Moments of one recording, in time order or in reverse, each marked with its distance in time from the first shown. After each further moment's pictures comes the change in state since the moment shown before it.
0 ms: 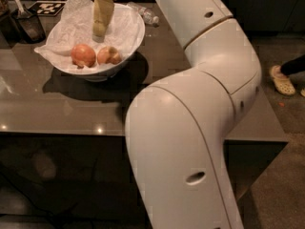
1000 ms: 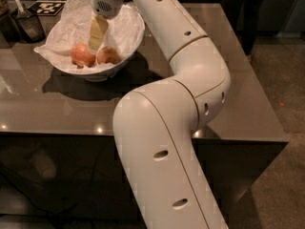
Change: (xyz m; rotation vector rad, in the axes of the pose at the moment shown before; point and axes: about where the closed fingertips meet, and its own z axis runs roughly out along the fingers) arm -0.007 -0.025 0.082 -0.051 -0.077 0.048
